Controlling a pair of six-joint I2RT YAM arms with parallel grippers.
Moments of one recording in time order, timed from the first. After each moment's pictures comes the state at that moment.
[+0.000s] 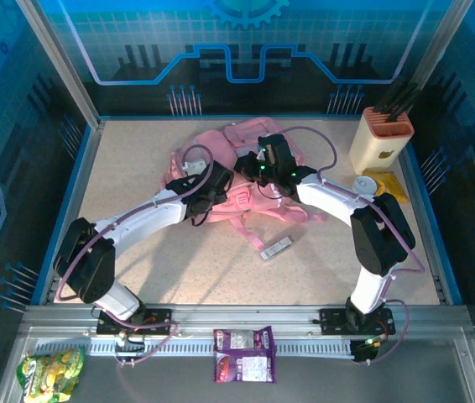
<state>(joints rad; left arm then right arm) -0.64 1.56 1.16 -0.62 -0.44 -0.93 0.57 1.78 1.26 0.00 -0.27 0.99</state>
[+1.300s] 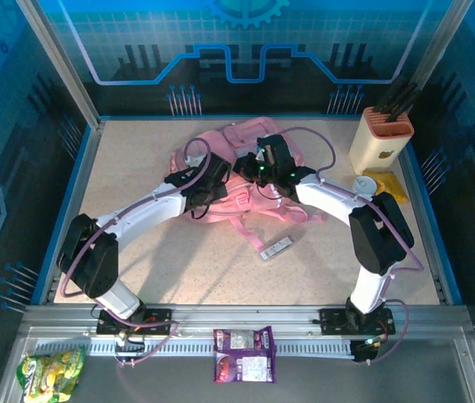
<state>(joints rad) -0.58 1.61 1.21 -0.59 -0.32 -0.85 0.57 1.79 1.26 0.01 -0.28 1.00</state>
